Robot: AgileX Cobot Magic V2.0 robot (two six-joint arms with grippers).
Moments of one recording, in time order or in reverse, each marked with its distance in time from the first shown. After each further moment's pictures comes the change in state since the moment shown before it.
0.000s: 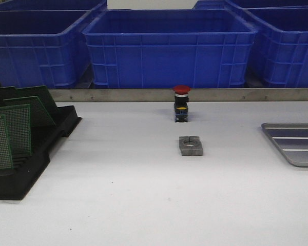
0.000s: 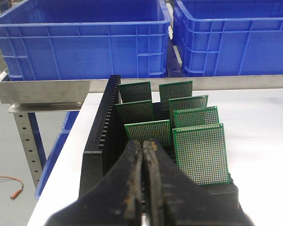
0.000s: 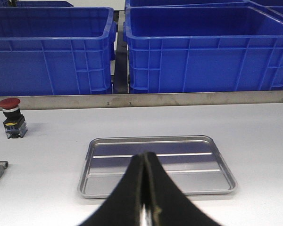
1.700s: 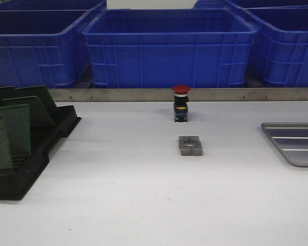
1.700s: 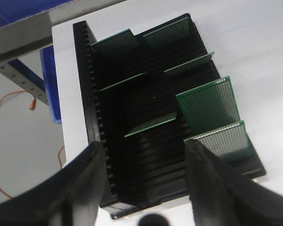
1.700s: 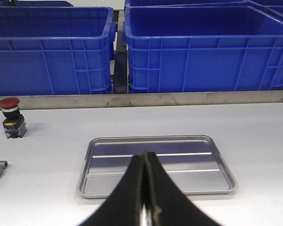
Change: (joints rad) left arm -0.001 1.068 -0.847 -0.046 0.451 0.409; right arm 0.000 0.000 0.000 0.000 0.000 0.000
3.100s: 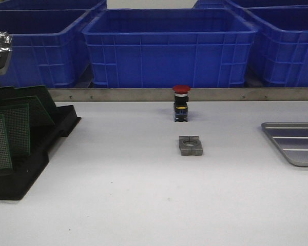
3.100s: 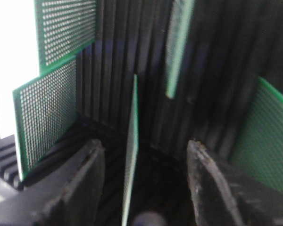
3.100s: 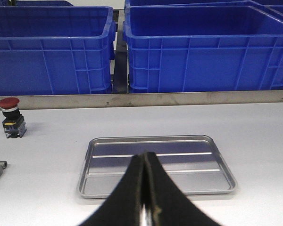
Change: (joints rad) left arm 0.022 0.738 -0.315 0.039 -0.150 0.975; right arm 0.000 0.000 0.000 0.000 0.000 0.000
